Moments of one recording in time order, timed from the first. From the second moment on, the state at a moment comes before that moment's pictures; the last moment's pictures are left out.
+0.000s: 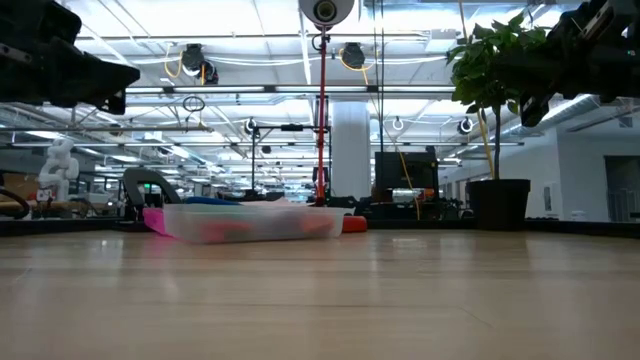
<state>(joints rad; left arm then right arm) -0.09 0.00 0.01 0.01 0.02 0.12 -0.07 0.06 0.02 0.21 0.02 0.35</state>
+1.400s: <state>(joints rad) -0.09 0.01 0.01 0.01 0.00 0.10 0.02 0.06 0.02 0.21 -0.14 -0.02</state>
